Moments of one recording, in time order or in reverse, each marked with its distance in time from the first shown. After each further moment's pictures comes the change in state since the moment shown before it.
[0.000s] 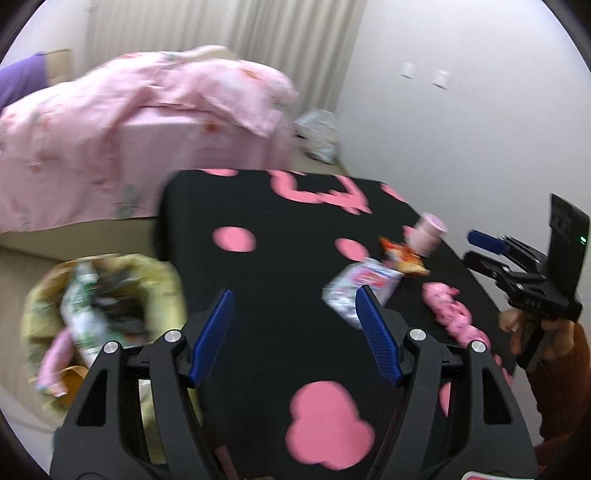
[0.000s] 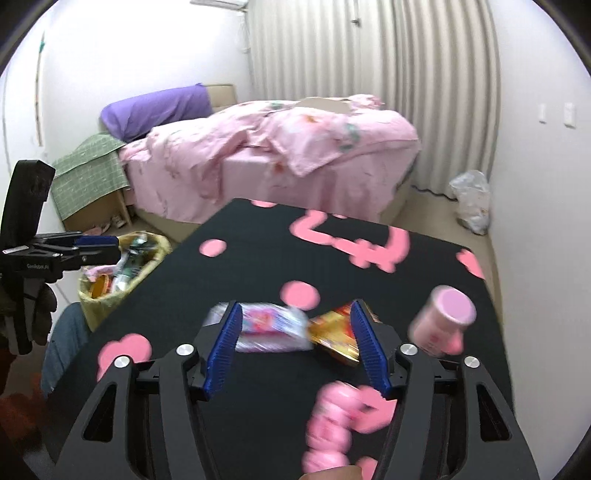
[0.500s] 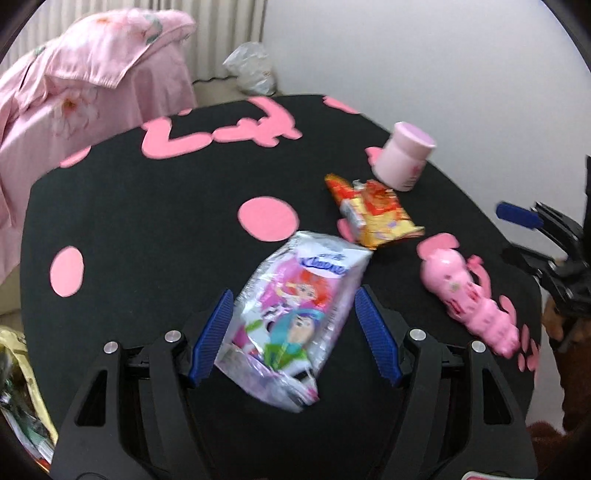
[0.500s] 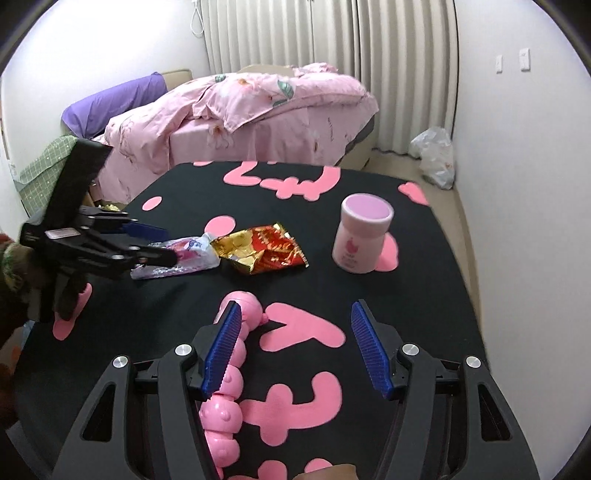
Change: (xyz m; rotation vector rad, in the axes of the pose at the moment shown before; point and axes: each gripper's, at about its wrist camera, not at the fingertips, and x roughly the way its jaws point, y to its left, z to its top) left arm 0.153 -0.074 0.014 0.211 0.269 -0.082; right arm 0.009 -0.055 -0.052 0.084 0.100 -0.051
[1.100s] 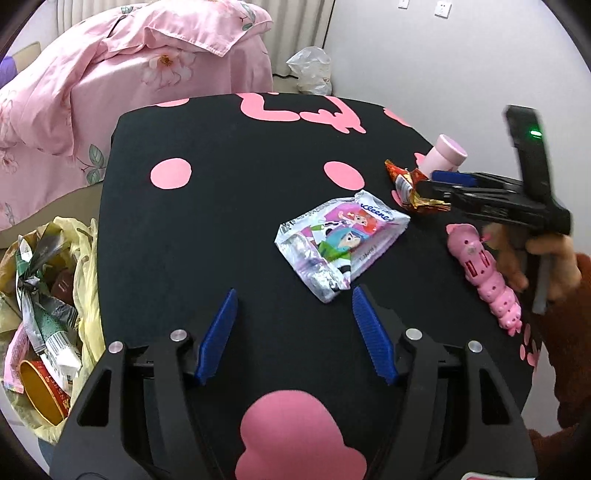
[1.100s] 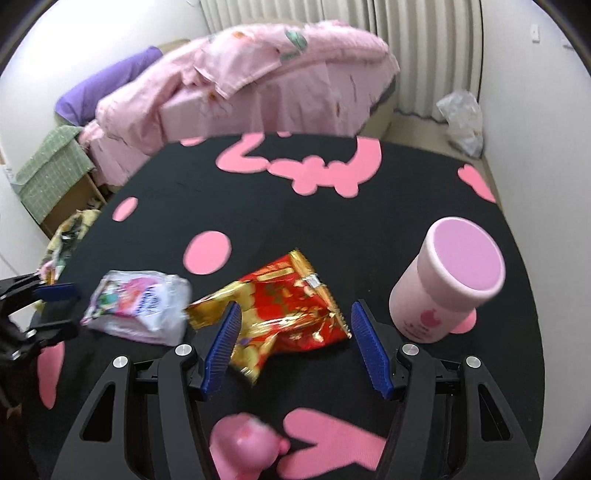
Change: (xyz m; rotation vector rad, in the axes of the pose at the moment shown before) left arm -0.062 0.030 -0.064 -0.179 -0.036 0.117; right arm 0.121 0.008 0.062 0.034 0.191 0.067
